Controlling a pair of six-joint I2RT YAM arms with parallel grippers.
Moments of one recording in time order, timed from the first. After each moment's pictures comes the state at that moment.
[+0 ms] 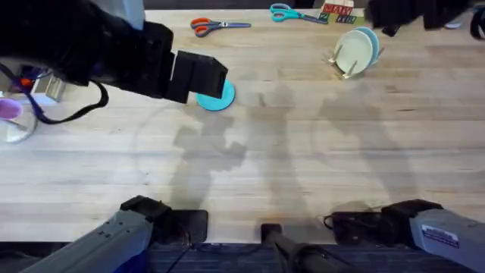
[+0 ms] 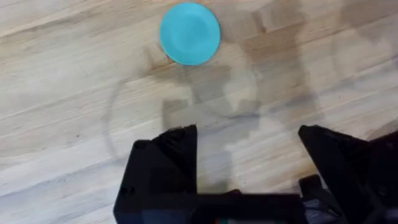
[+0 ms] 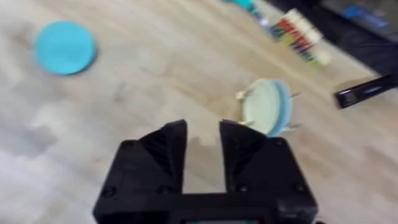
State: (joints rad) left arm -0.32 1.11 1.49 -1.43 0.08 -0.07; right arm 0.19 1.26 1.52 -1.05 -0.12 -0.34
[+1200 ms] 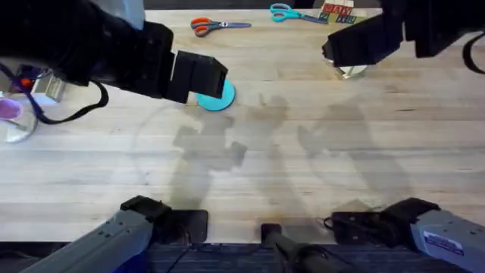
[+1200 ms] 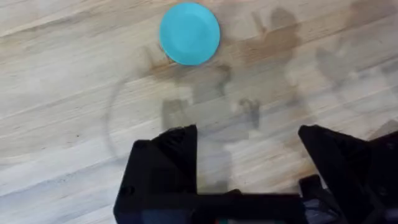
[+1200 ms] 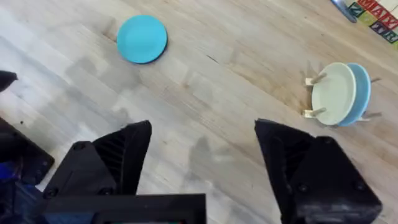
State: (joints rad) left arm -0.32 1.11 1.49 -1.43 0.08 -0.07; right arm 0.36 1.19 1.52 -1.17 -0.18 -0.12
